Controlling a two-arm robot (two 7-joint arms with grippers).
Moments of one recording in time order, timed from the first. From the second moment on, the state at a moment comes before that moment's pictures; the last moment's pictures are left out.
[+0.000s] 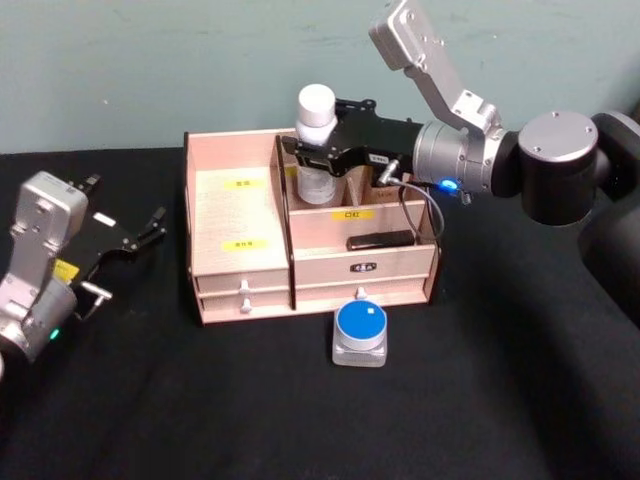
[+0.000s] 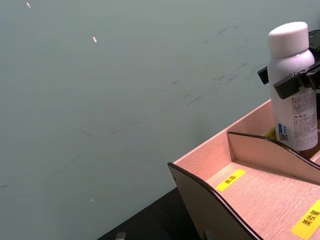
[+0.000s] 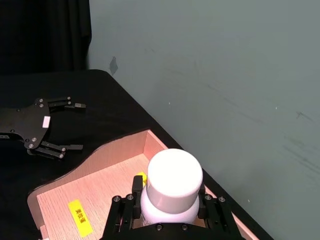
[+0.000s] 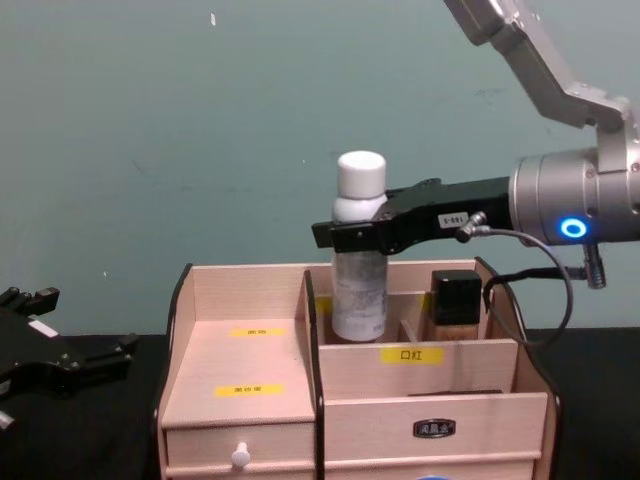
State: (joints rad) left arm -0.20 0.60 0.45 -1.41 -0.25 -0.12 0.03; right arm 0.72 0.31 -0.61 -1.17 0.29 0.18 0.59
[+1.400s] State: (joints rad) left arm -0.20 0.60 0.45 -1.41 -0.25 -0.12 0.03; right arm 0.72 0.27 -0.61 -1.02 0.32 0.13 0.65
